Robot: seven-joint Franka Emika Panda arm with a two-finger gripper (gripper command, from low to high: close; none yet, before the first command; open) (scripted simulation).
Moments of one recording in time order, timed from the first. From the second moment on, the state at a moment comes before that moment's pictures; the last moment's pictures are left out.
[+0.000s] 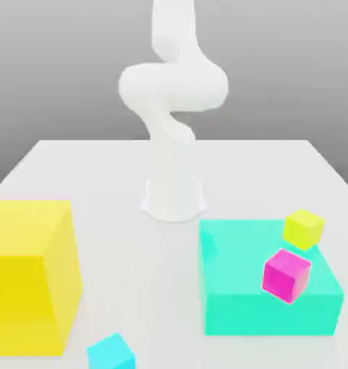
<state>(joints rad) -0.03 -0.71 0.01 -2.30 0.00 2.33 0.86</state>
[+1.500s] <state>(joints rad) -0.20 0.27 0.06 -2.36 -0.01 2.64 1.52</state>
